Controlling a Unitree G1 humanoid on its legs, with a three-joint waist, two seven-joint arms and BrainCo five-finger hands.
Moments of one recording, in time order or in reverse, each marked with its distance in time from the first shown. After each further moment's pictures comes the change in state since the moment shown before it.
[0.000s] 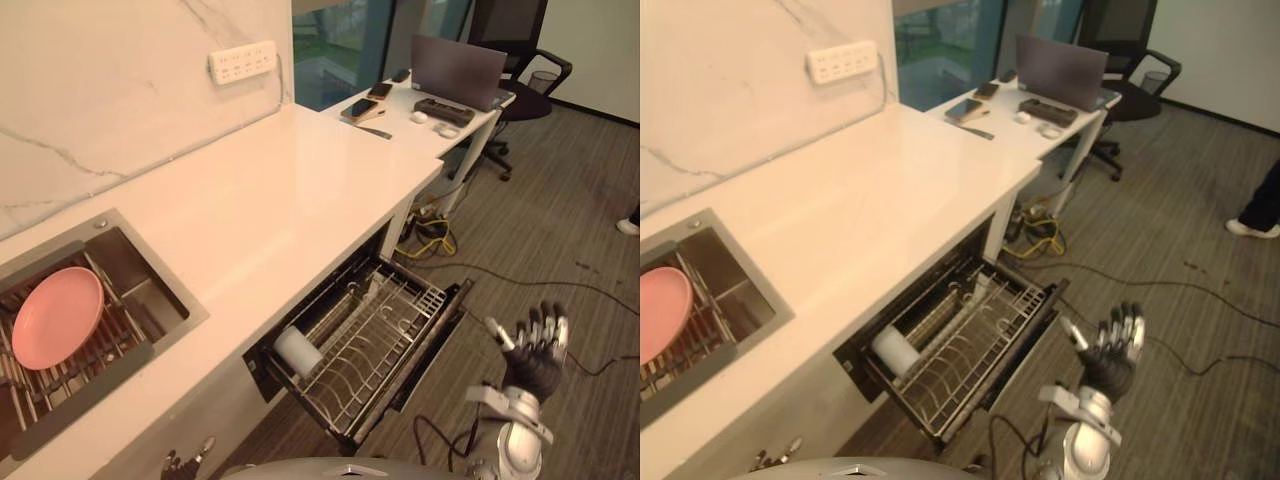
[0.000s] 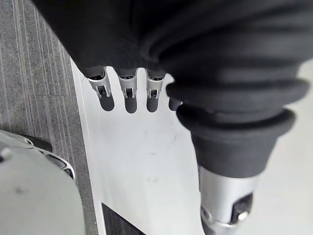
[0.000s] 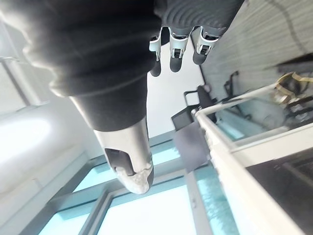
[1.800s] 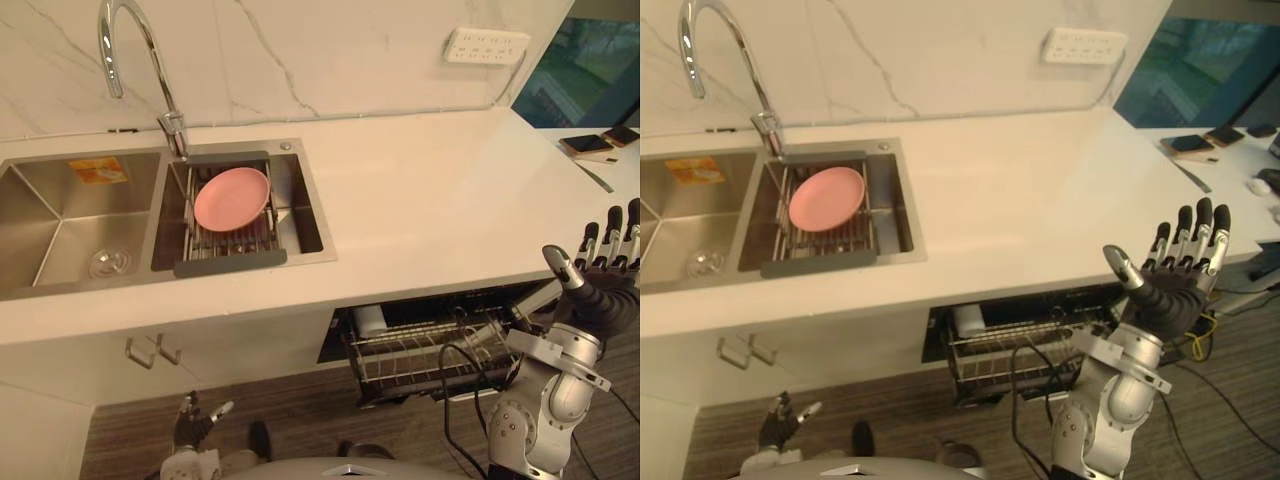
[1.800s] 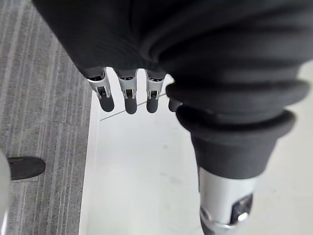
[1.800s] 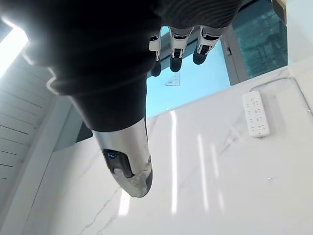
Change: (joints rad) left arm -0.139 0.088 -0.115 0.104 0.170 -0.162 -0.062; right arm -0.178 -0.048 -0.120 -0.201 0.041 0.035 0.110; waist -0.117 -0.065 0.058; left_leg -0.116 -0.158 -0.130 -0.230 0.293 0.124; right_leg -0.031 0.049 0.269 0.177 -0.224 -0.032
